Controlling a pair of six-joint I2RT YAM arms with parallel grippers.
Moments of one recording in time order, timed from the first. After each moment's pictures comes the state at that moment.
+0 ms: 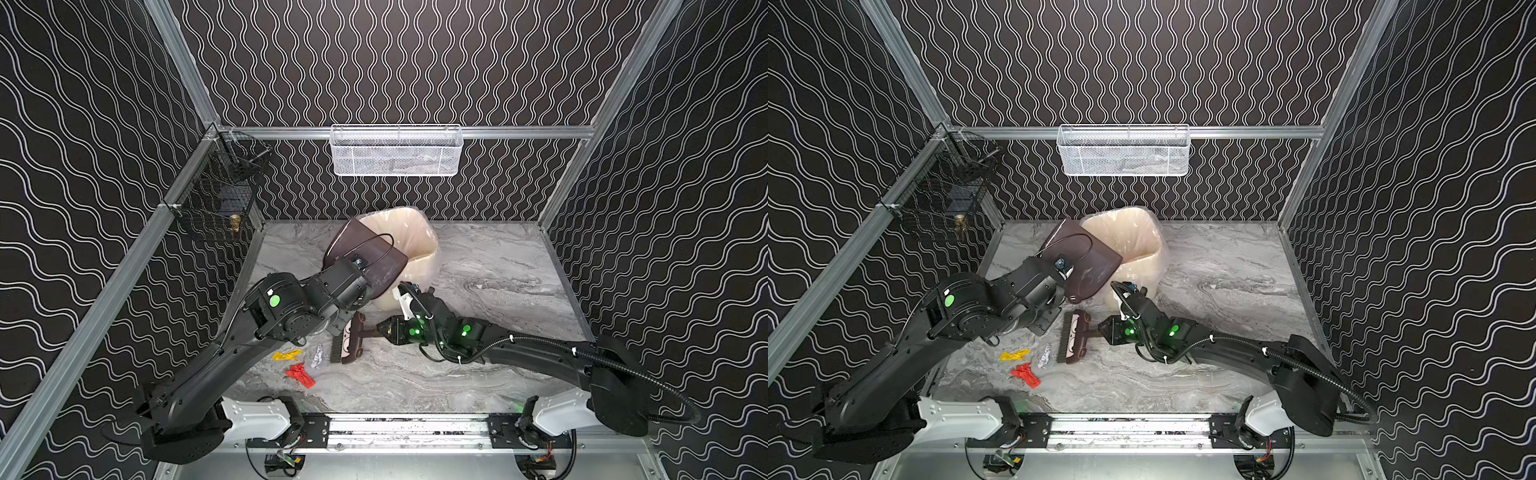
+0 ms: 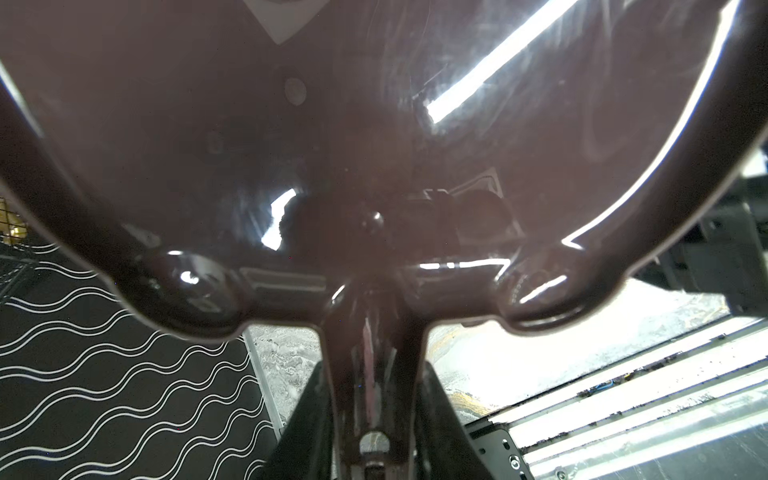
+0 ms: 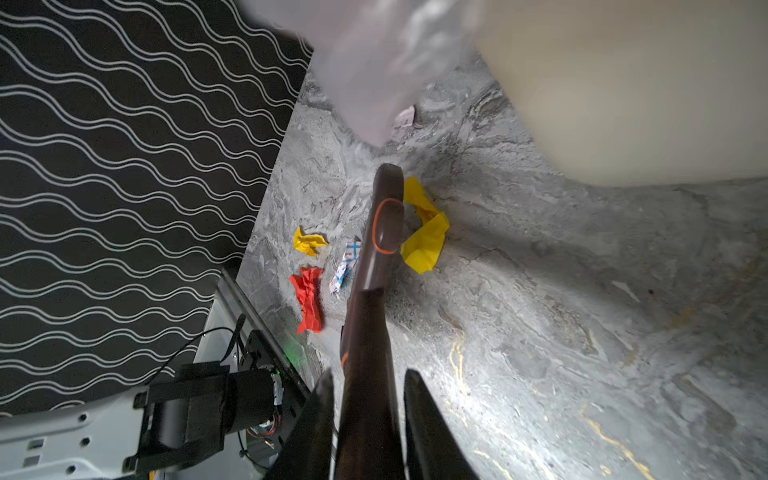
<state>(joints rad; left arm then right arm) -0.95 1.24 1.68 -1.57 -0.52 -0.20 1.00 1.45 0.90 -0.04 -0.12 0.84</state>
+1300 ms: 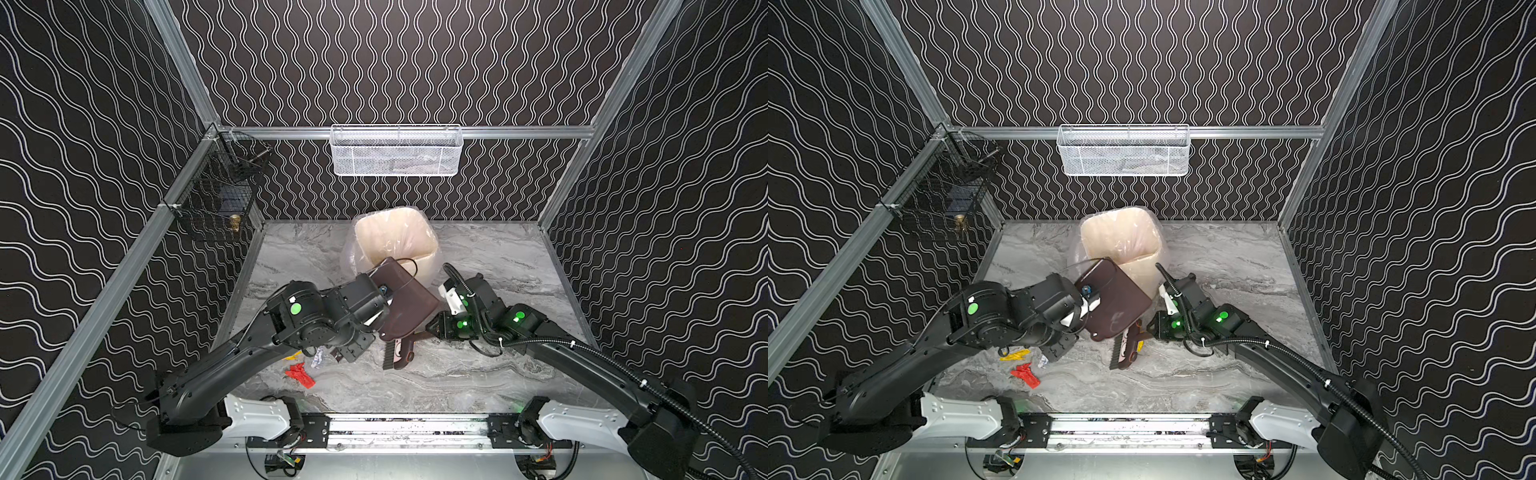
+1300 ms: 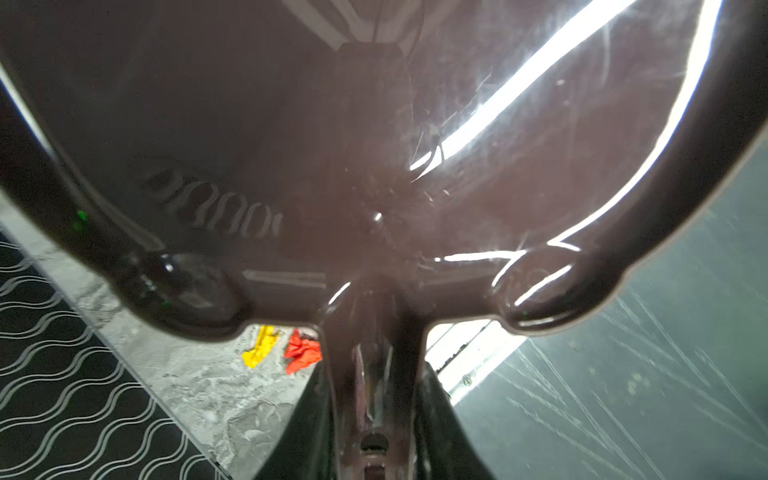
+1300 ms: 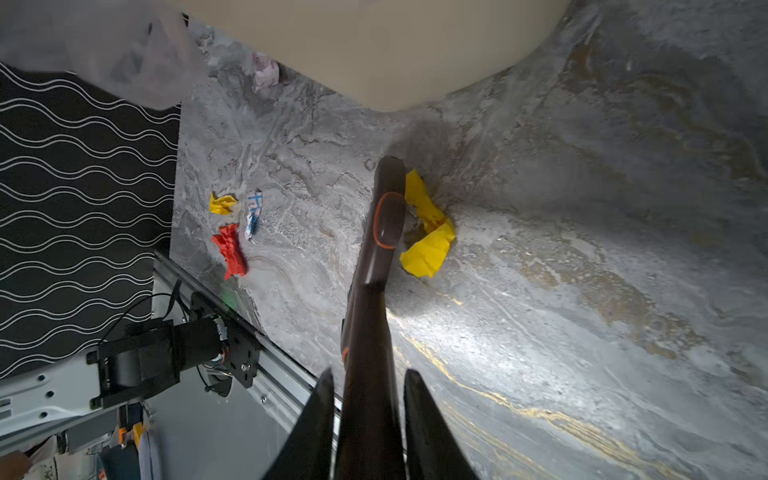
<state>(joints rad) -1.10 1.26 1.60 -1.57 -0.20 -0.20 0.72 1.17 0.92 -0.65 -0.28 0.66</state>
